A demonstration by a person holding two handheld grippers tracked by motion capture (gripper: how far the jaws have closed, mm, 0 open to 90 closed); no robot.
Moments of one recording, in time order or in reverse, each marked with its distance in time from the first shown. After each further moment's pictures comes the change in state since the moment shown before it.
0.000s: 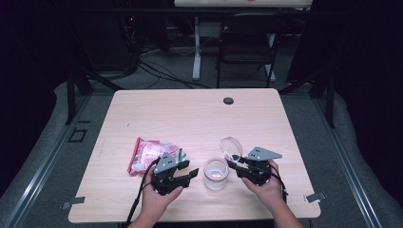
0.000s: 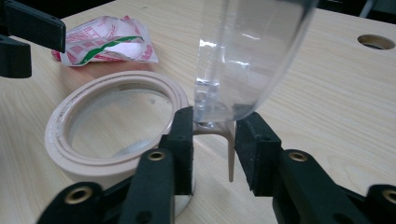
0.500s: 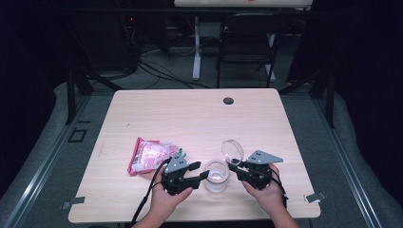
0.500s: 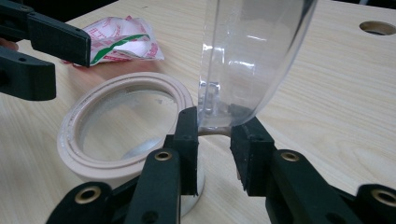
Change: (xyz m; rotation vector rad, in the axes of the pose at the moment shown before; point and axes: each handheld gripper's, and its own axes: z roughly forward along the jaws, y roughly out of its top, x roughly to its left) left arm -0.015 0.007 0.017 0.003 -0.069 0.027; right arm 0.010 -0.002 -0.006 0.004 -0.017 0.030
